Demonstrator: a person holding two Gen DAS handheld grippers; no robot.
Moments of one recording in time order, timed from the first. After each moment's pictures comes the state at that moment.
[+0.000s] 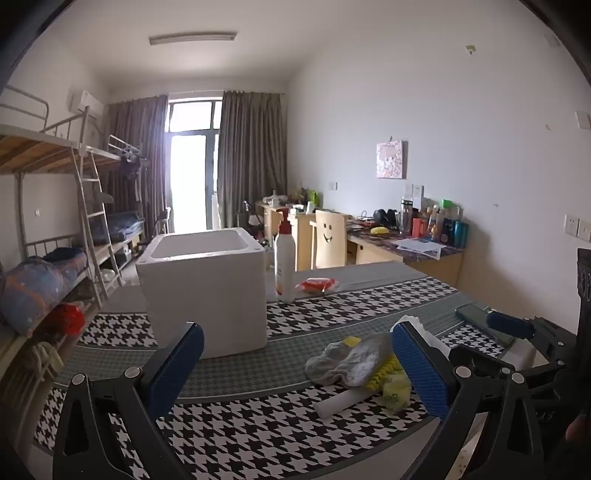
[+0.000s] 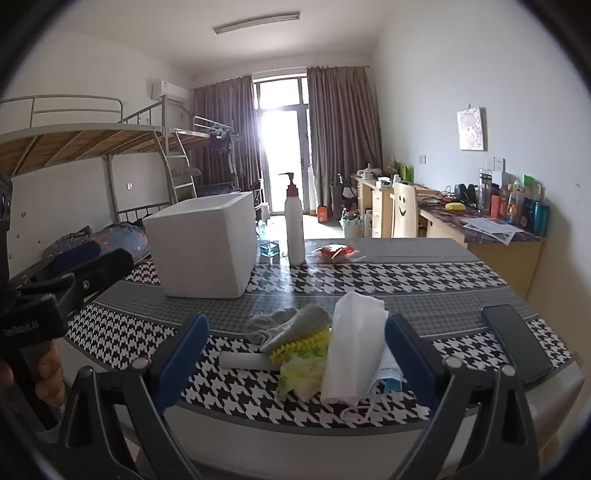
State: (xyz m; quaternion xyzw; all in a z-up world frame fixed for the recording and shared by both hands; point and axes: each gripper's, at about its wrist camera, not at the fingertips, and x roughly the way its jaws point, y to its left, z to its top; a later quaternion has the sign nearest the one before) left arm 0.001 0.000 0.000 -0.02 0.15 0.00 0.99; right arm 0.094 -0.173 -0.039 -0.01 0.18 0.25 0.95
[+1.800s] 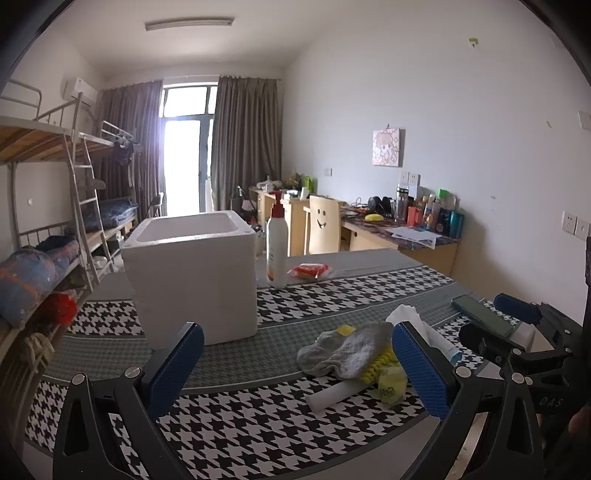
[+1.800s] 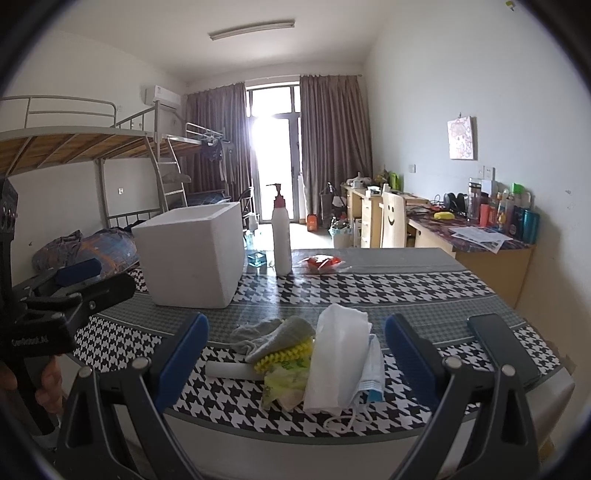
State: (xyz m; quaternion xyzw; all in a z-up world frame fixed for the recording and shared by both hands) left arm 0.015 -0.001 -0.004 -0.02 0.18 -0.01 0.98; right arm 0.097 -0.179 -0.032 -0.02 0.17 0.23 0.96
